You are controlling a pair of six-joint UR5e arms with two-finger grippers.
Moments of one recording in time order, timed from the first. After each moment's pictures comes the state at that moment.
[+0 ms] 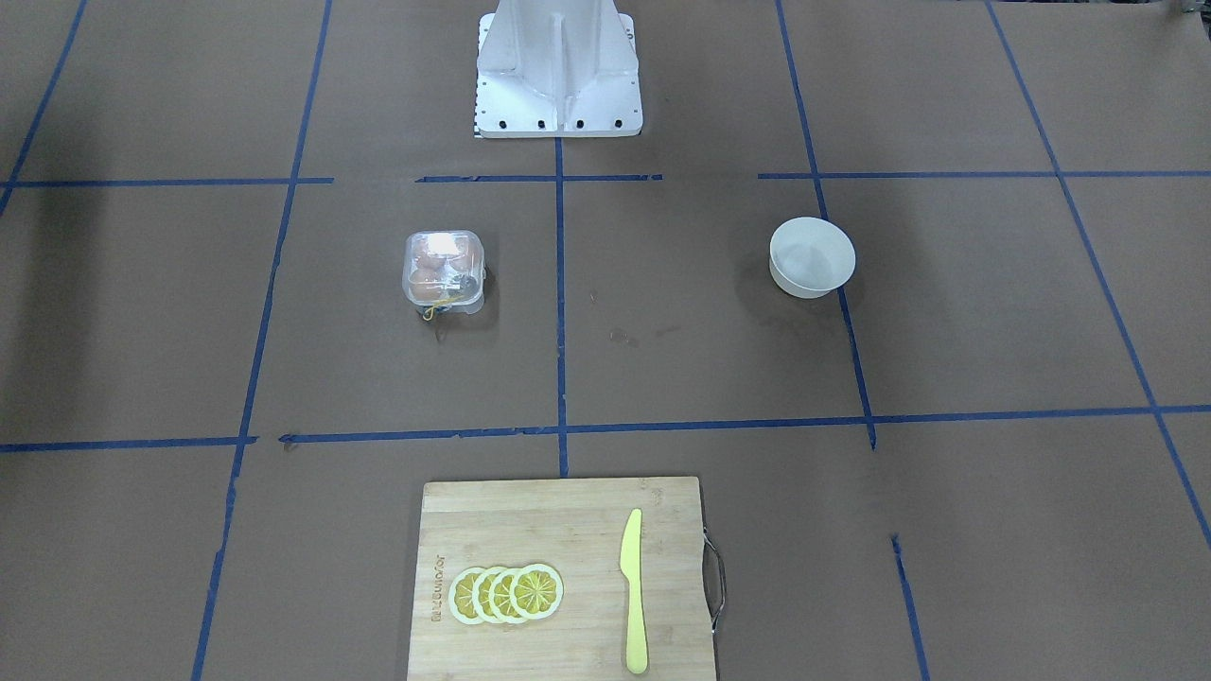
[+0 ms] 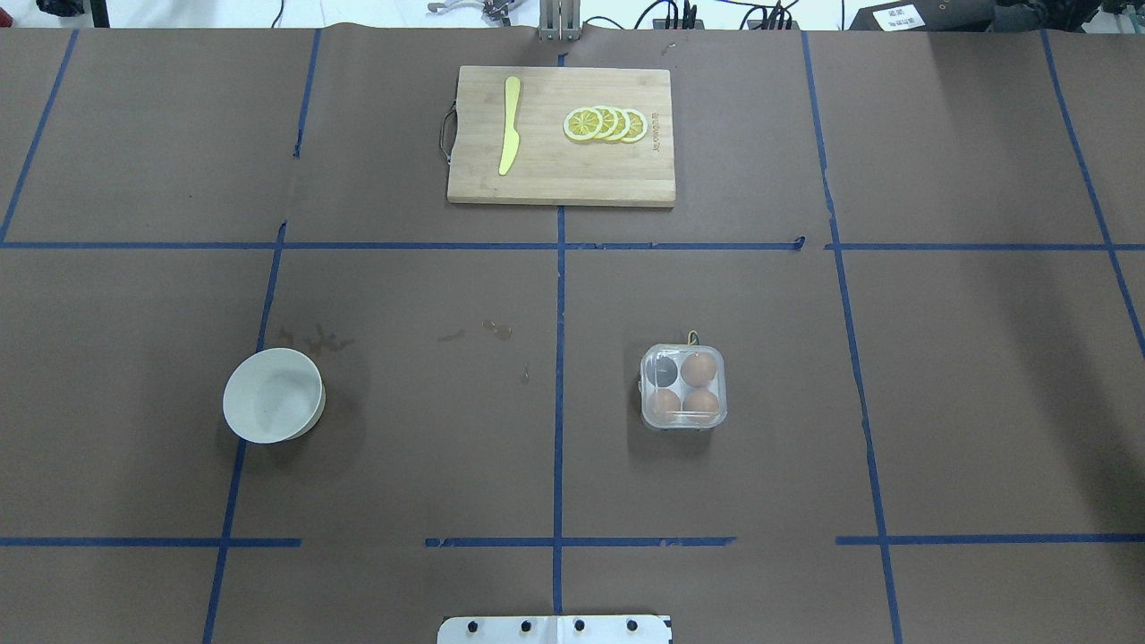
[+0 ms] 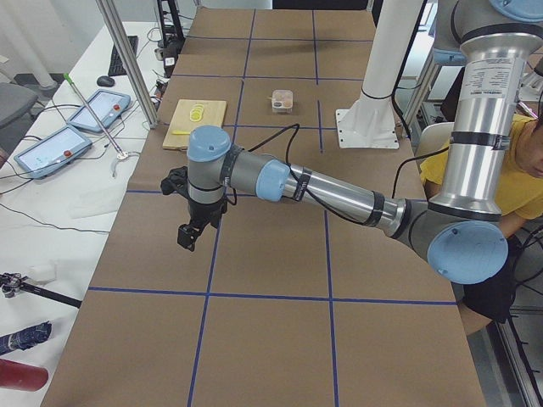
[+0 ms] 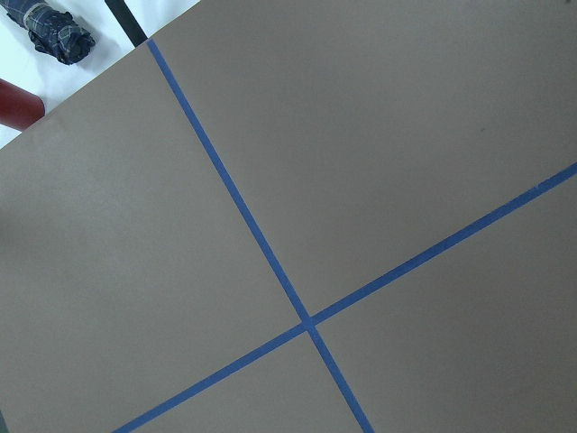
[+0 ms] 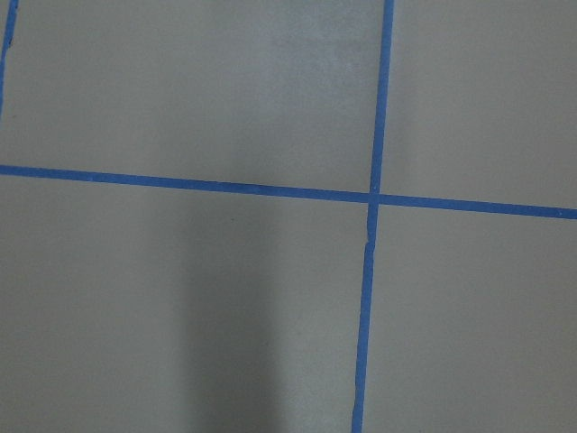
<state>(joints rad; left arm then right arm) -1.54 -1.67 -1.77 -1.56 -2.23 0.31 1.60 -1.64 1.89 -1.70 2.38 0.00</state>
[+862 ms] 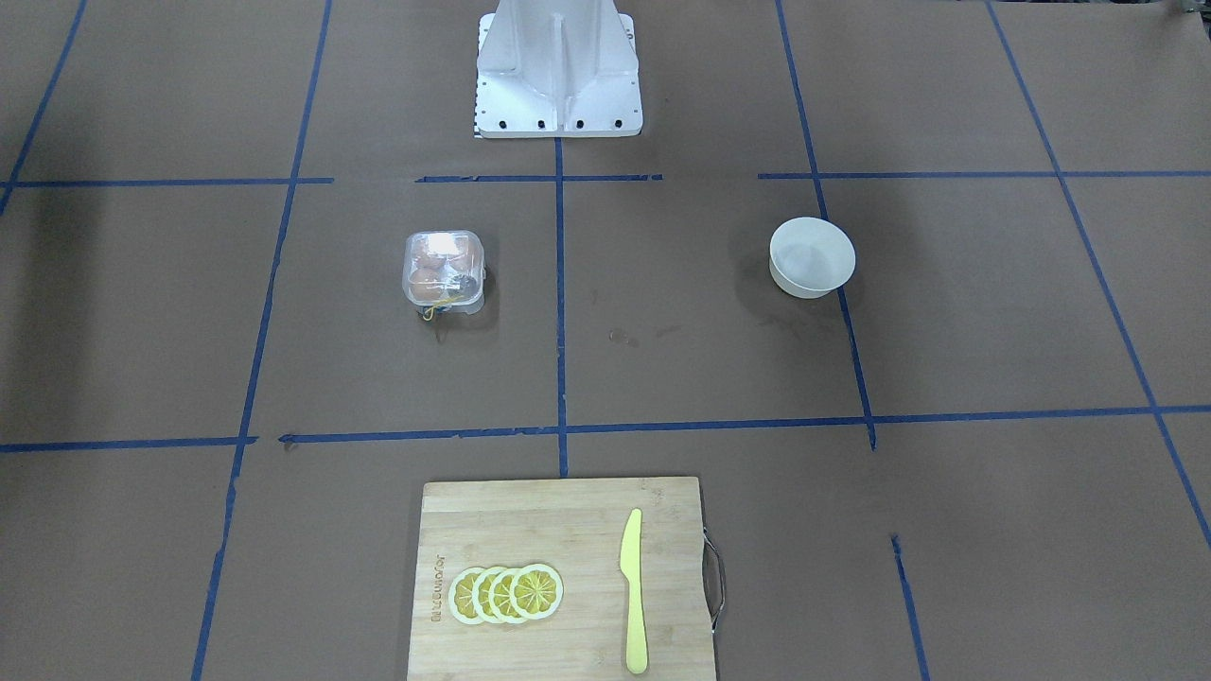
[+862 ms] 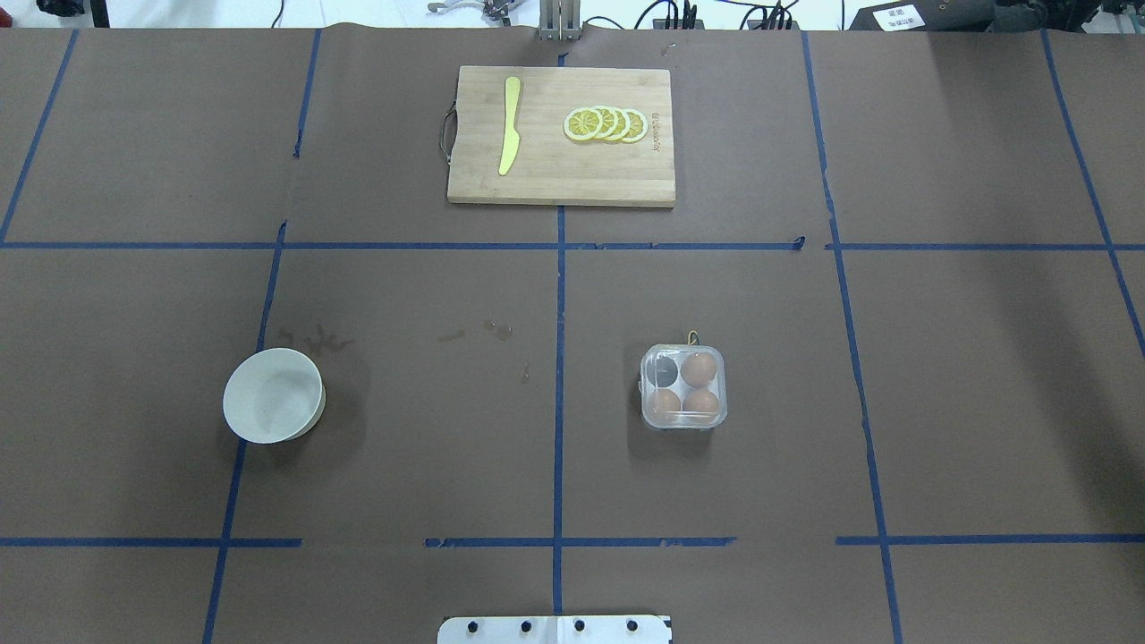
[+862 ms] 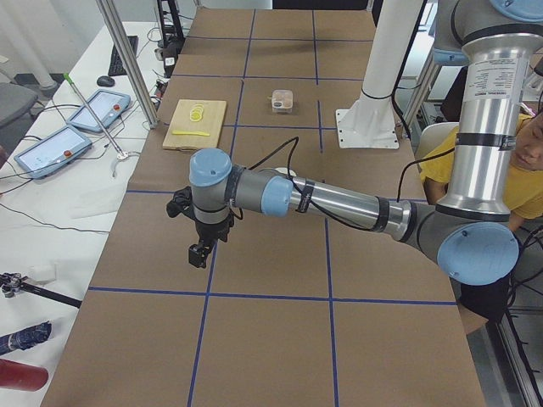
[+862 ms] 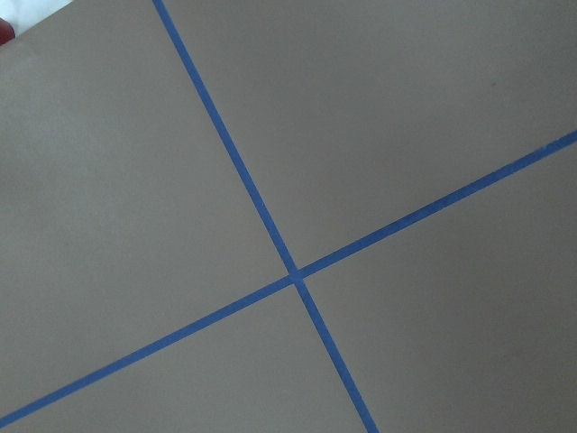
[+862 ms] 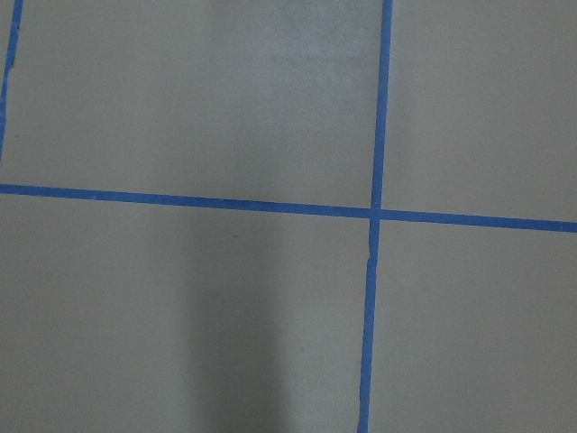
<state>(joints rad) -1.55 -1.63 -1.73 -1.56 -2.25 0.31 1.56 -1.59 1.86 -1.71 2.37 0.02</state>
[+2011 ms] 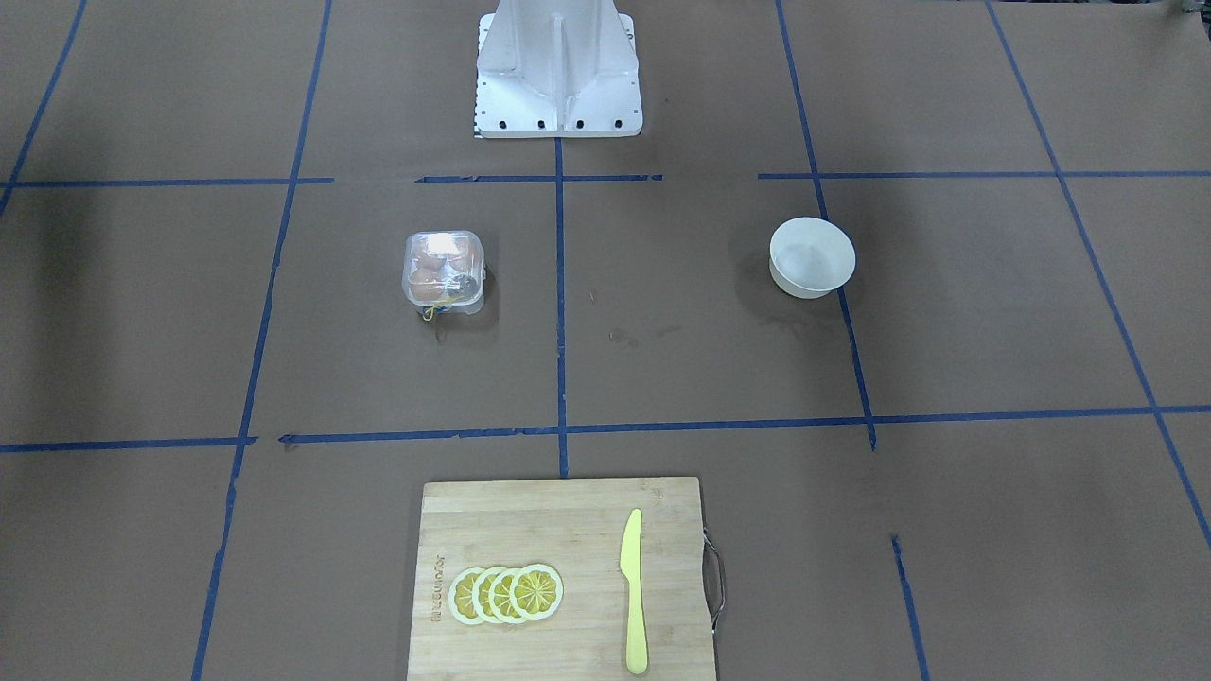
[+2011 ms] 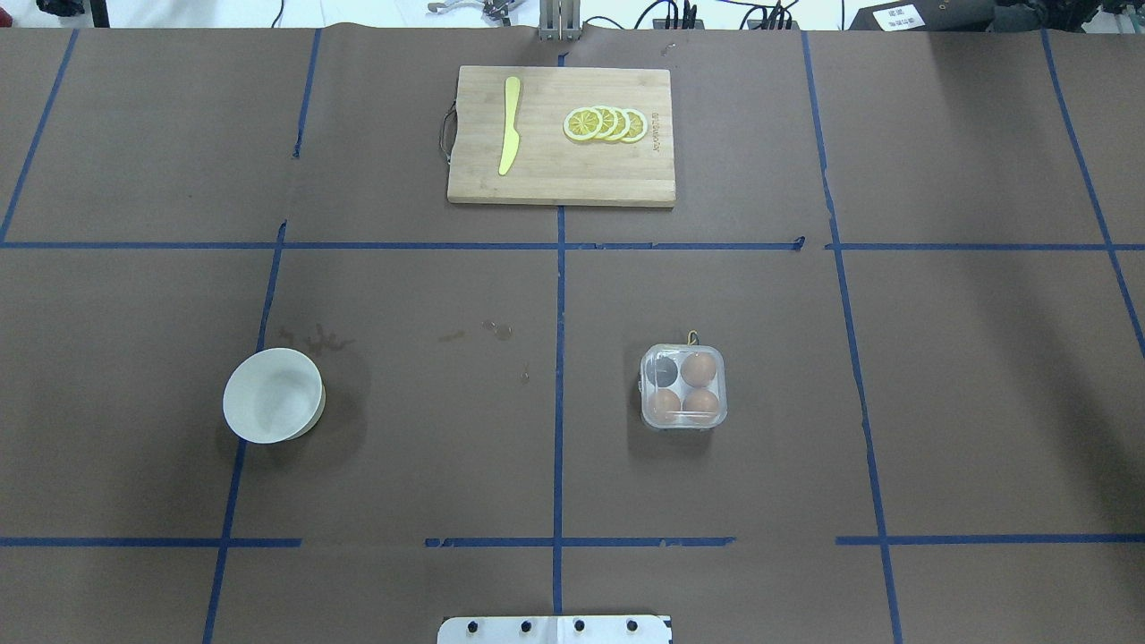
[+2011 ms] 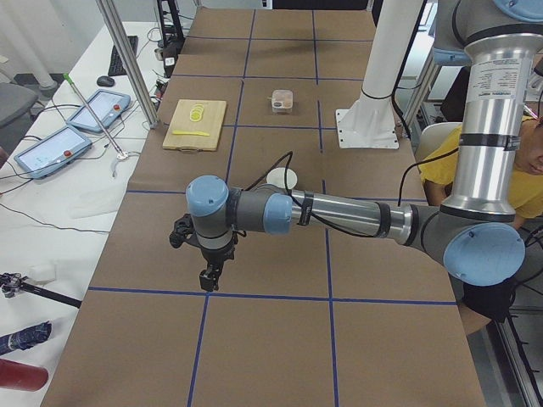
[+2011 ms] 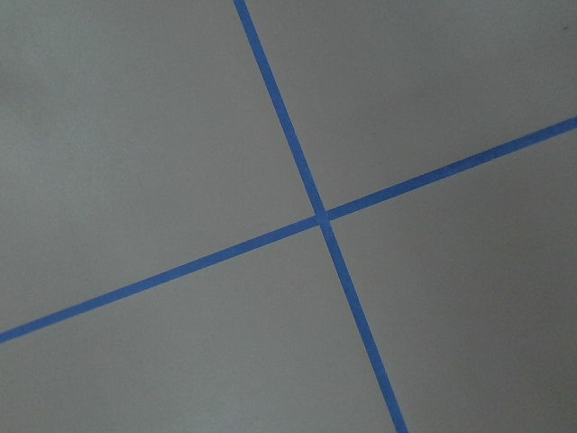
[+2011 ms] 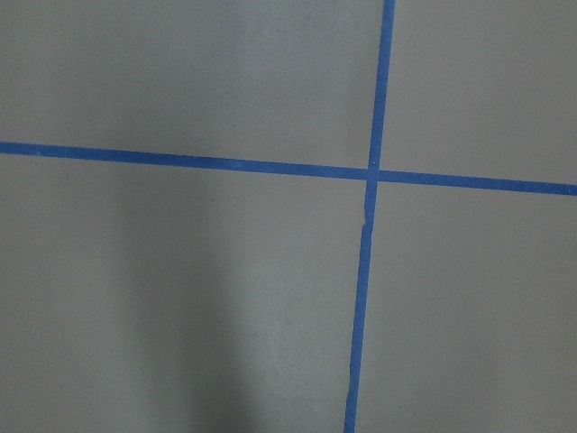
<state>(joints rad) -1.57 -1.62 -1.65 -1.48 -2.29 0.24 1.48 -1.53 1.80 -1.85 2.28 0.01</state>
